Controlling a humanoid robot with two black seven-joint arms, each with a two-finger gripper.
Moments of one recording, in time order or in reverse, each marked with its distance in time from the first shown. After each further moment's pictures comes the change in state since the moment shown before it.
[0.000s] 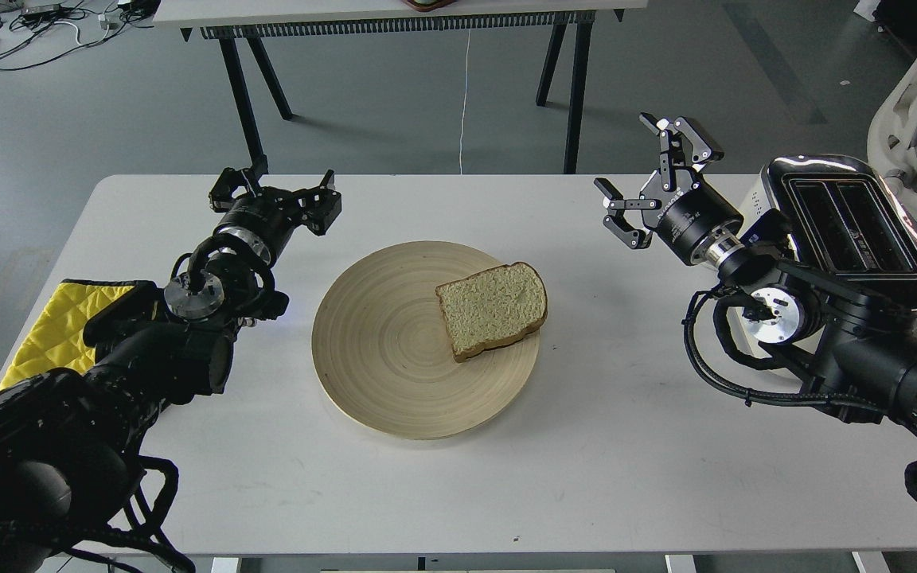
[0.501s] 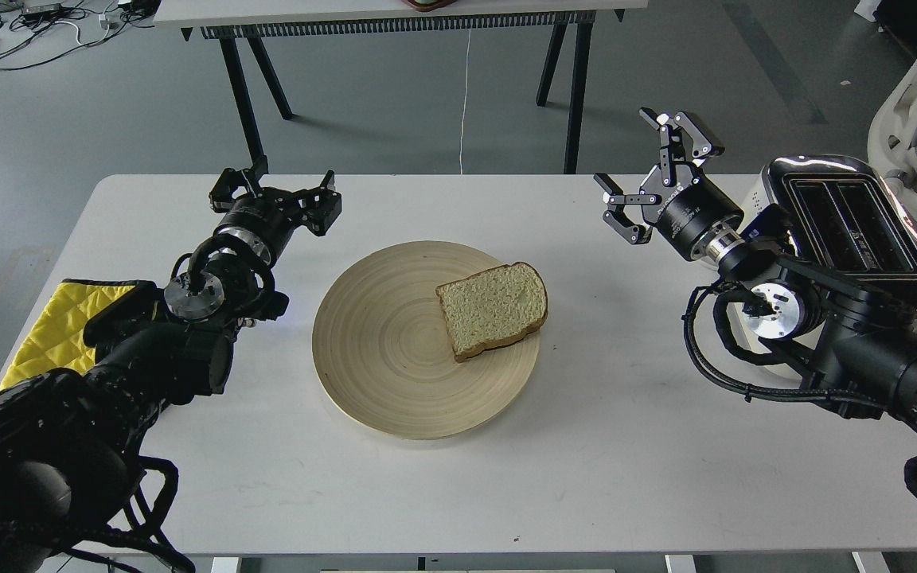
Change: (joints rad) left arm -0.001 0.000 0.000 0.000 0.001 0.000 0.000; right arm 0.017 0.001 0.000 -0.010 -0.001 0.000 0.000
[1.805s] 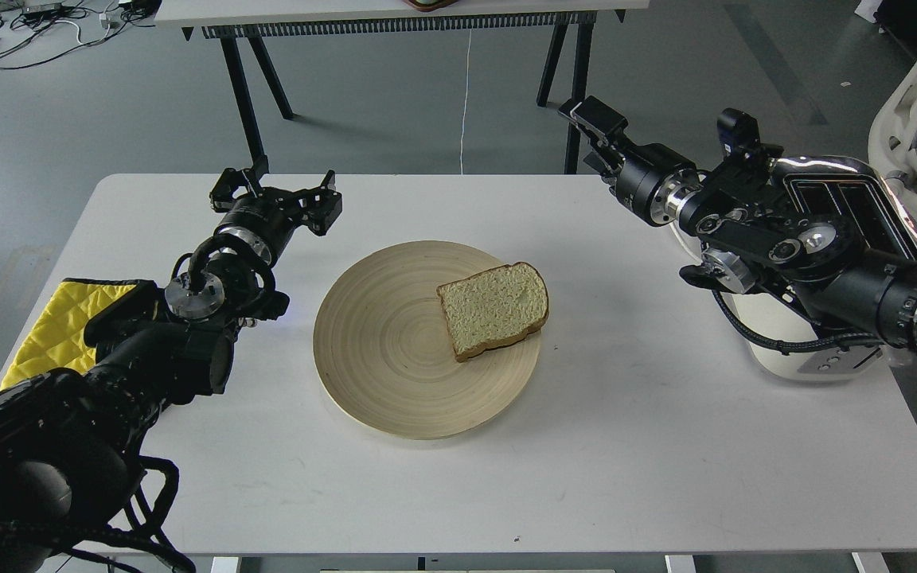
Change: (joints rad) left arm 0.000 -0.002 -0.001 0.000 0.000 0.000 0.000; right arm 0.271 0.057 -0.496 0.088 -0.429 -0.611 -0.056
